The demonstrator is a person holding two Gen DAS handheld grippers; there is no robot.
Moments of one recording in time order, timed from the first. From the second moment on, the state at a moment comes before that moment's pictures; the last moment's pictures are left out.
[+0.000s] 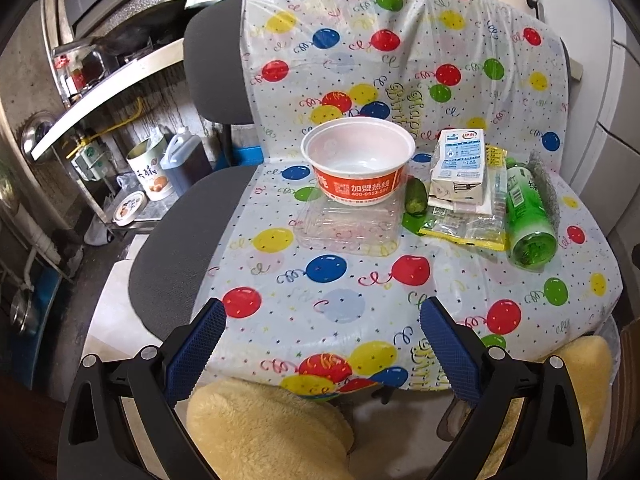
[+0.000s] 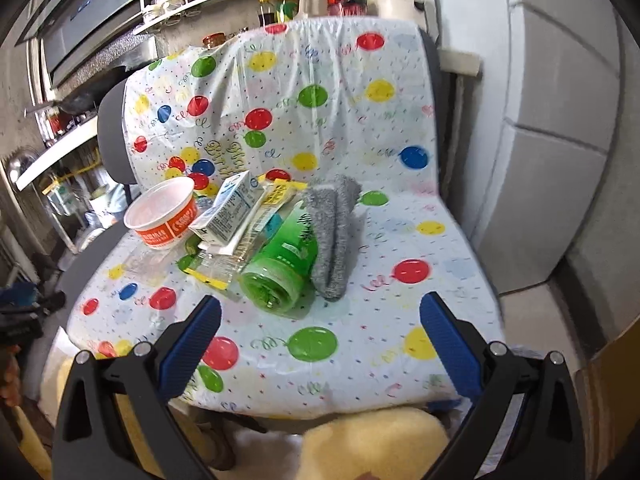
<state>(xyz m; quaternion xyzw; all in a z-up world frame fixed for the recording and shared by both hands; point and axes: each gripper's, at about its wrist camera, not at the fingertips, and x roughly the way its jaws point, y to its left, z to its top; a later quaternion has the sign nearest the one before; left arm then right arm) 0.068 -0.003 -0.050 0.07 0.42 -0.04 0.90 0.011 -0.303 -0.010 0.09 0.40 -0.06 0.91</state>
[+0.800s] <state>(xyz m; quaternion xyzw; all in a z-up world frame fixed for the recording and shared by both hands) 0.165 -0.055 -0.085 0.09 0.44 -0.05 0.89 0.124 -0.321 -0.070 0.11 0.42 -0.02 0.90</state>
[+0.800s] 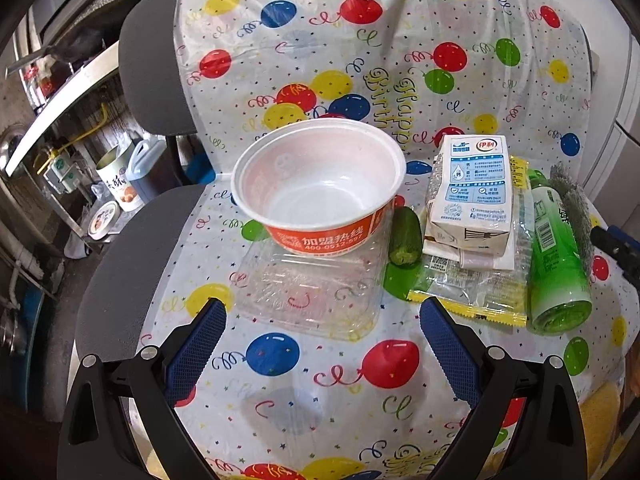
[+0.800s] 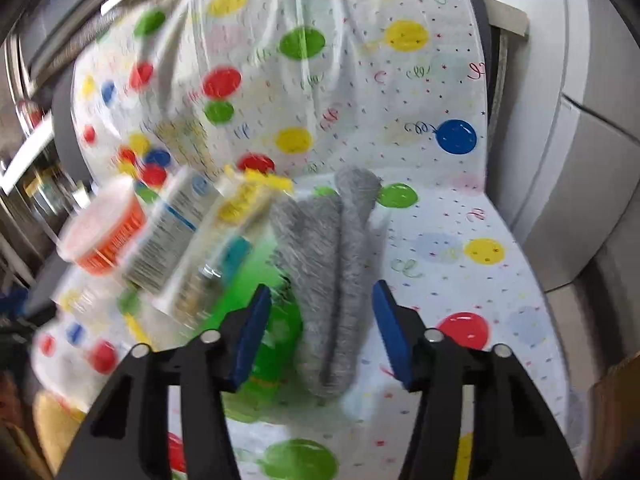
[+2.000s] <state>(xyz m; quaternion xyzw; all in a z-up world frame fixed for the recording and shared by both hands) 0.163 -0.098 -0.086 0.07 0.42 -0.17 0.89 0.083 -0.308 -0.025 0.09 0.38 -0.04 0.92</state>
